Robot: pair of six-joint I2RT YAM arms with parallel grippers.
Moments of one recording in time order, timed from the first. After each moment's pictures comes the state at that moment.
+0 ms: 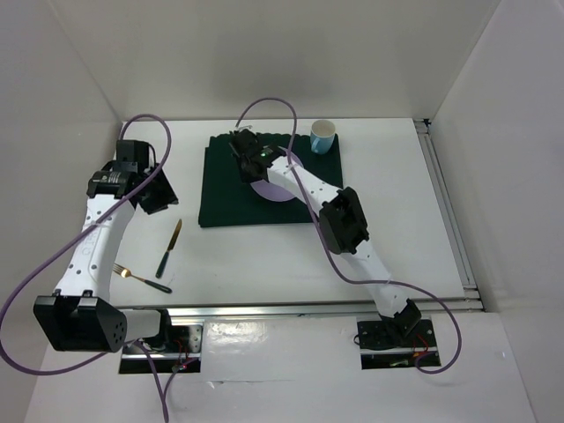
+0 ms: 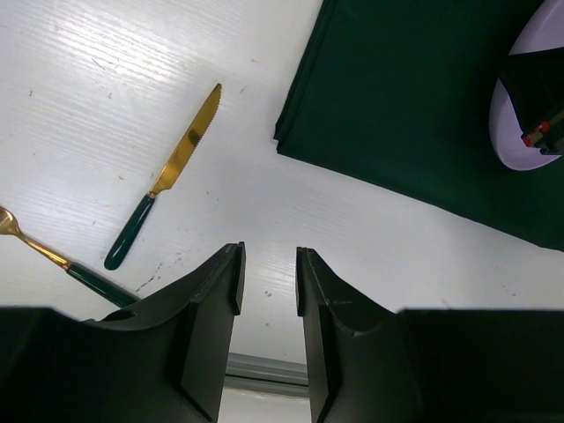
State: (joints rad) left arm 0.02 1.26 1.29 -0.98 -0.02 -0.51; right arm 0.74 2.51 2.39 -0.72 0.23 0.34
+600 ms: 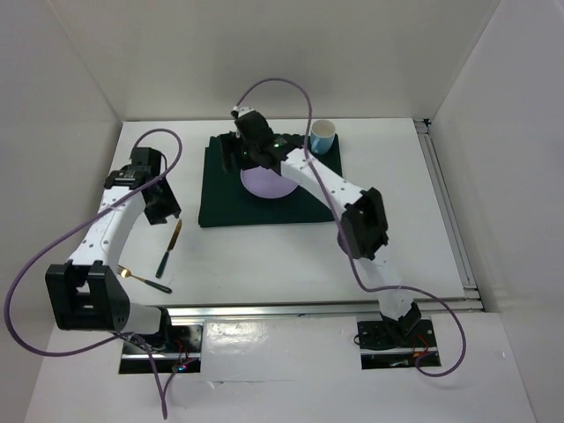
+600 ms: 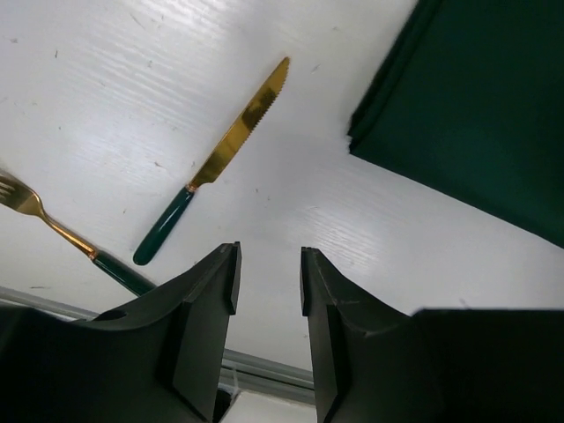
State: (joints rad) left arm 0.02 1.36 1.21 -0.97 -0.11 -0.51; right arm 0.74 2.36 2.31 -0.62 0.06 0.35
